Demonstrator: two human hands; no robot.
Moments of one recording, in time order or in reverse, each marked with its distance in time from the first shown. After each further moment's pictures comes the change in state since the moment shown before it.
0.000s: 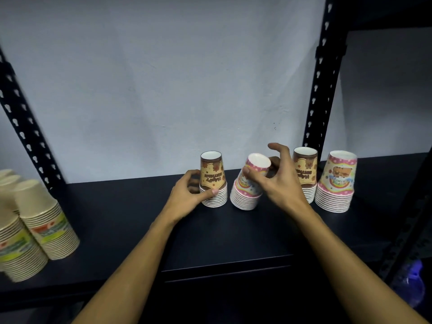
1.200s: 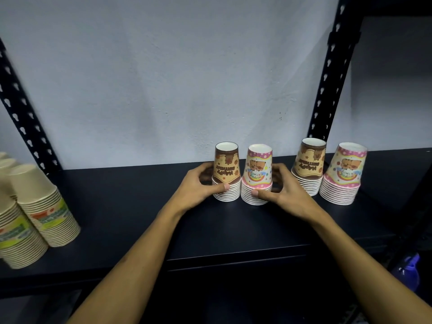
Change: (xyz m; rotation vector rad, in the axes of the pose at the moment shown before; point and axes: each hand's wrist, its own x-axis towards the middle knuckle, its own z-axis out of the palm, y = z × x) left_hand -0.001 0.007 0.010 -0.053 -0.142 0.060; right_hand -0.018 0.035 -0.010 -0.050 -0.364 0.156
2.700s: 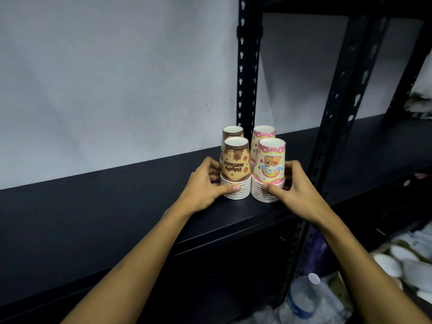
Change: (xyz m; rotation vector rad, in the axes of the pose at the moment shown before) left_hand 0.012 0.064 0.156 -0.025 -0.192 0.082; right_hand -0.112 0.028 -0.117 -0.170 0.369 0.166
